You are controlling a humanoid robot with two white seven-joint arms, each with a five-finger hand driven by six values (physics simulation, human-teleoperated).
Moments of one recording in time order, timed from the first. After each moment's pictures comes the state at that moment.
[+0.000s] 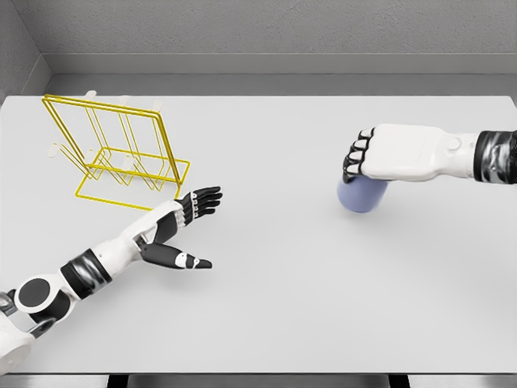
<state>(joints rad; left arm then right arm) -0.28 0.78 -0.87 -1.65 0.73 -0.30 -0.16 -0.77 -0.95 0.75 -1.76 0.58 -0.61 0.51</state>
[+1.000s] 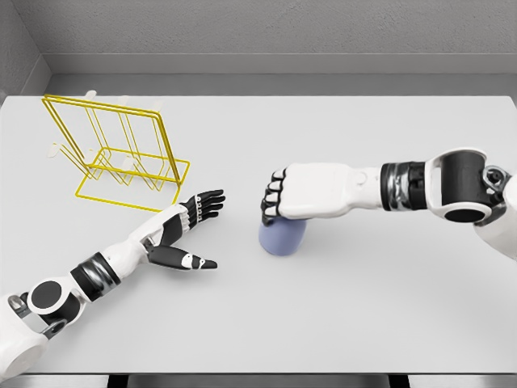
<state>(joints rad) -0.28 0.73 -0.87 -1.59 0.73 -0.30 -0.16 -0.77 -0.70 0.86 -1.77 0.59 -0.61 0.52</state>
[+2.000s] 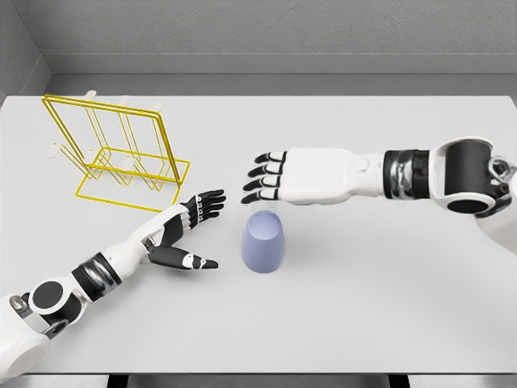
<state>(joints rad) -0.28 0.73 -0.87 -1.59 0.73 -0.30 -0.16 -0.76 -0.69 0.76 -1.77 0.57 -0.61 0.54</state>
